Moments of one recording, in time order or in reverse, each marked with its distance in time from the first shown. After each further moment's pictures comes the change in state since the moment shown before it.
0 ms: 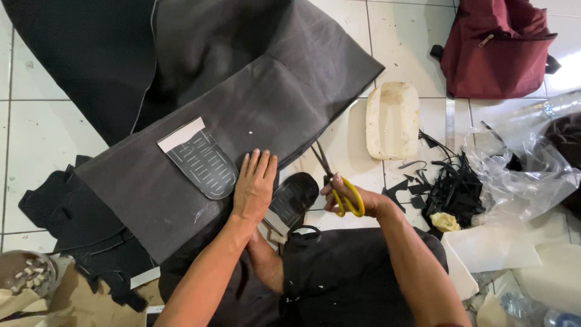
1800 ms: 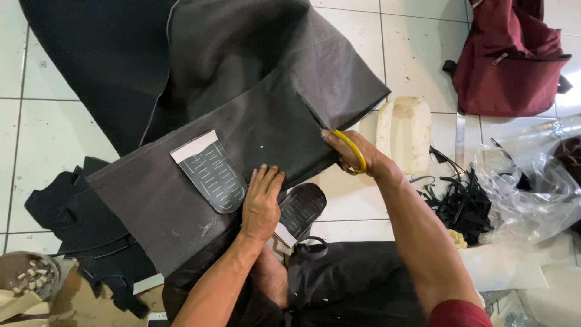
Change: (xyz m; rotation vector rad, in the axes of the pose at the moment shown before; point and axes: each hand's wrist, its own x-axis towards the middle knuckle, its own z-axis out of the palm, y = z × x) left_hand -0.006 0.007 -0.001 -0.310 0.160 -0.175; right_hand 0.024 -0.138 0.017 -0.438 0.253 -0.193
